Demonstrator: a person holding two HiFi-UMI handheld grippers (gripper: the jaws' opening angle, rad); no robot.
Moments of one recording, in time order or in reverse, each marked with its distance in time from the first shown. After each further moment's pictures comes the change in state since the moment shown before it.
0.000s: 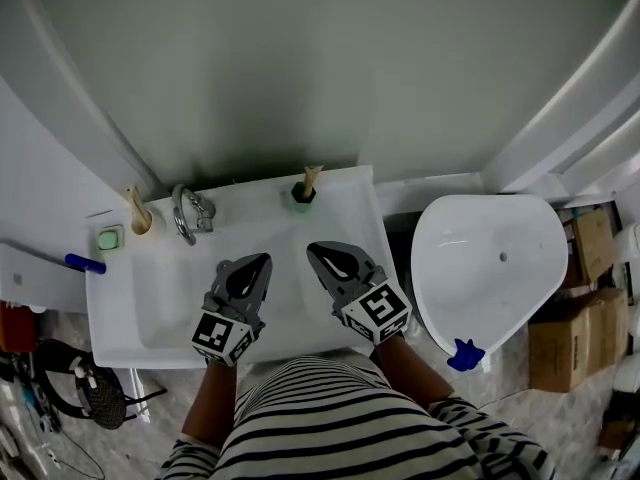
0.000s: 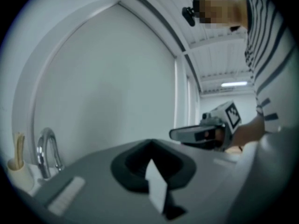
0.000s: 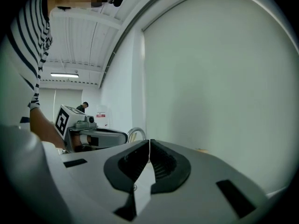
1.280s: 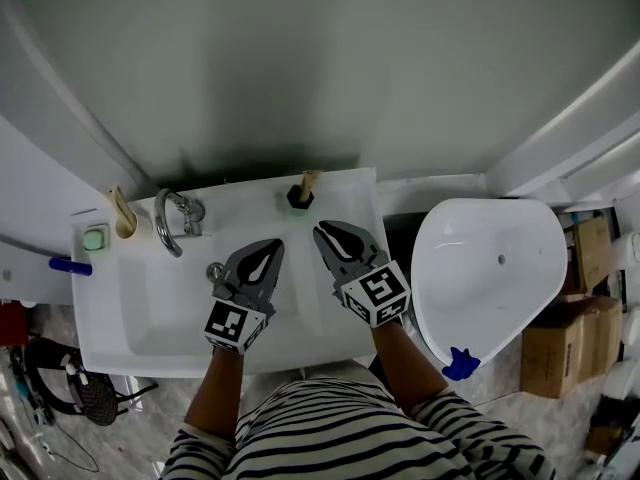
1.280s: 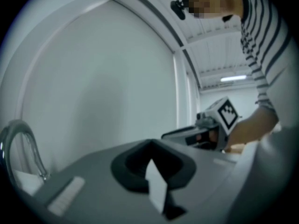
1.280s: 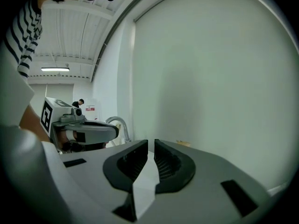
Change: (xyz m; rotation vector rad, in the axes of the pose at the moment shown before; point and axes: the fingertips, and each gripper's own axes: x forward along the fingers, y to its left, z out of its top) left arm 0.070 0.019 -0.022 0.058 0.008 -0.002; right arm 0.039 -0.080 -0.038 0.009 0.076 -0.085
